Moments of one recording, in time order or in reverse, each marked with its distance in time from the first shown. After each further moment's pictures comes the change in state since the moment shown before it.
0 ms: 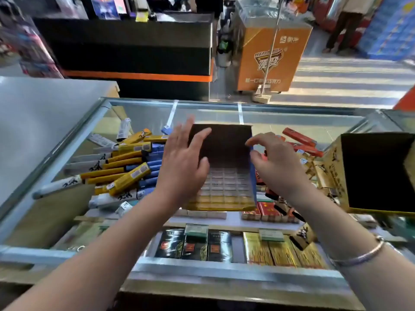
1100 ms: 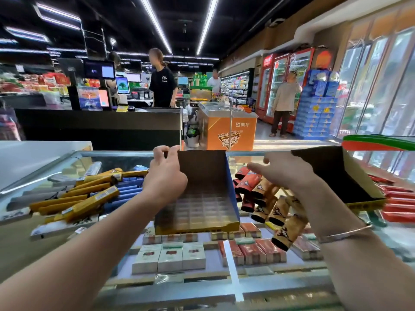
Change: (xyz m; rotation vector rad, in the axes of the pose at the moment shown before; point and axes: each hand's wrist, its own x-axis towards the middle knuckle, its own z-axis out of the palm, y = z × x) left_hand 0.023 0.004 0.025 -0.168 0.028 -0.199; right_hand -0.002 0.052 -0.038 -0.577 0.064 0.451
